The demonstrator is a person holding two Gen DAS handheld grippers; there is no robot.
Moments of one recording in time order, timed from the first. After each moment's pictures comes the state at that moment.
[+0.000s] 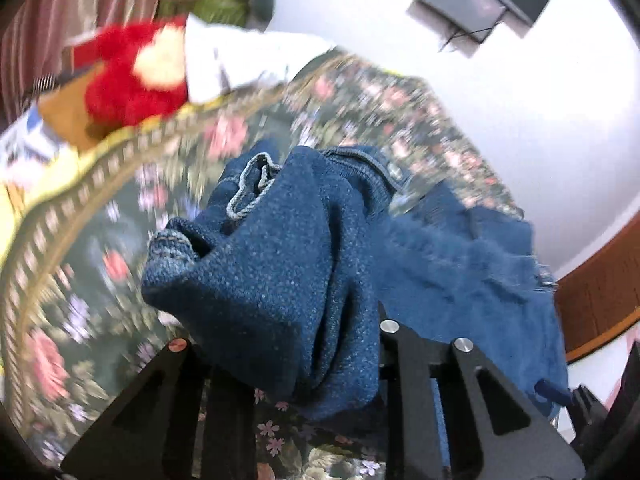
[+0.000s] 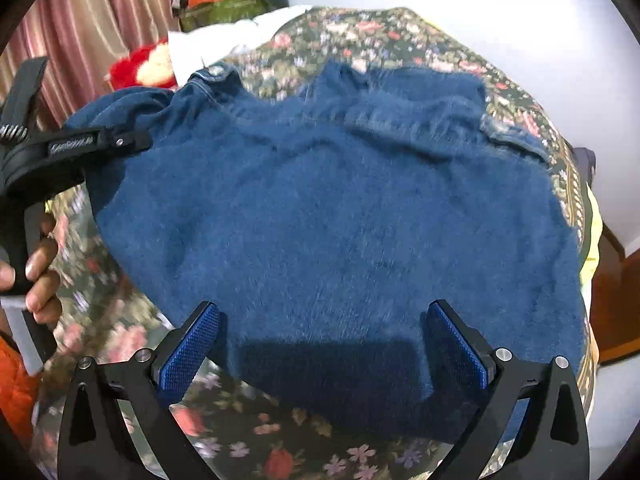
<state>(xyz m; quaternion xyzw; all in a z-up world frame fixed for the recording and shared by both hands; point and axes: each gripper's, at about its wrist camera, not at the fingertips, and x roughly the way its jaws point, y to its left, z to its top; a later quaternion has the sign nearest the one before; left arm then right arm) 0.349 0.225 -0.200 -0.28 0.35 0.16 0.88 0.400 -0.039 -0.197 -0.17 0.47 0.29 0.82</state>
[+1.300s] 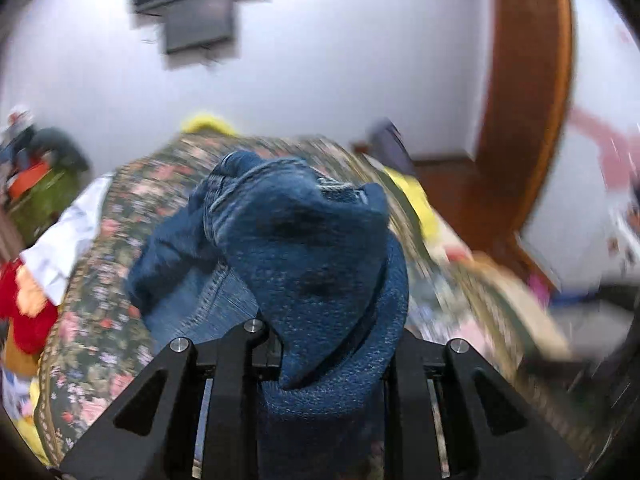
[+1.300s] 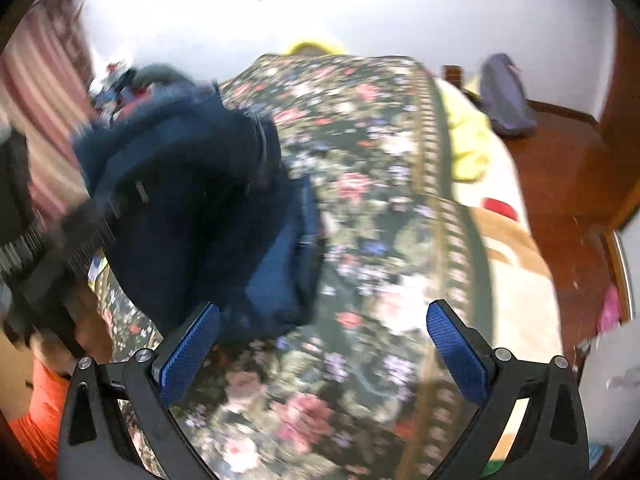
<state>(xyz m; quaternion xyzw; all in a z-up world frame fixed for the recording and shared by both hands) 0.385 -0.050 -0.114 0.04 0.34 -0.08 0.94 0.383 -0.266 -0.121 0.05 0.49 0.19 0.85</state>
